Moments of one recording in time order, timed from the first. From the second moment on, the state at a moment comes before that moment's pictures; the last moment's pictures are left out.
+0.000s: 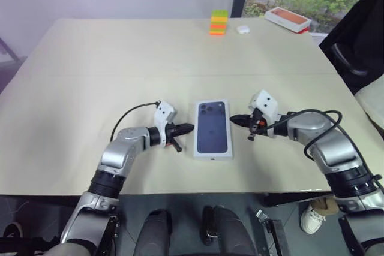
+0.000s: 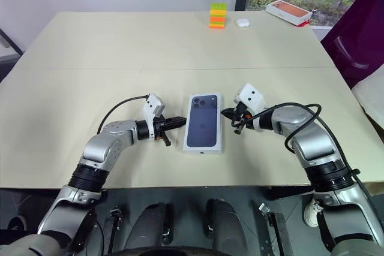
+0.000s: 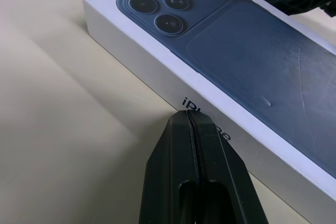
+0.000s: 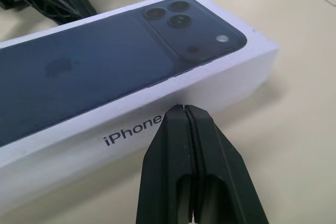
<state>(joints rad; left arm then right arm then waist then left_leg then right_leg) -0.49 0.31 -0.14 0.15 -0.34 0.54 -0.83 -0.48 -0.73 0.16 -0.04 0.30 0.52 0.86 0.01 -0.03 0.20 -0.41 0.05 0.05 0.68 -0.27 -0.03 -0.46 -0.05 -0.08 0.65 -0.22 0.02</state>
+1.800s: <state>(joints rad) -0.67 0.24 -0.17 0.38 -0.26 0.37 -0.88 -0.57 -0.57 0.19 0.14 0.09 0.33 0.87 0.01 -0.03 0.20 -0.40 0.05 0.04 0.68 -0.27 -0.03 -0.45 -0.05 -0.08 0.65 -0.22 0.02</state>
